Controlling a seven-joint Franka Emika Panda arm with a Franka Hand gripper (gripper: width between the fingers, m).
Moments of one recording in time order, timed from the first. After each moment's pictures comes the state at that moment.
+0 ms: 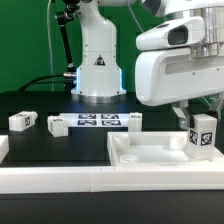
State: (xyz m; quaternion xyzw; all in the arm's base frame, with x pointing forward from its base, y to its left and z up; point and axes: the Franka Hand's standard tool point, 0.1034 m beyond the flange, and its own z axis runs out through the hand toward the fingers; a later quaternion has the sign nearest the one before) arm 0.623 0.116 0.084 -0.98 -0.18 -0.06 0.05
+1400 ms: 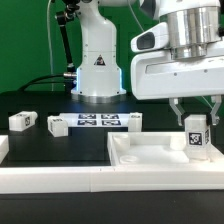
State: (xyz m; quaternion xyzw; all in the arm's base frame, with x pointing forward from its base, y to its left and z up) arm 0.621 0.113 0.083 -0.93 0.34 -0.04 0.09
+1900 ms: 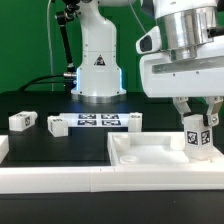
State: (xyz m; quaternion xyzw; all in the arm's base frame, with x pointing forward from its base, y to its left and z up) arm 0.619 0.116 0.083 -0.85 0.51 -0.01 0.11
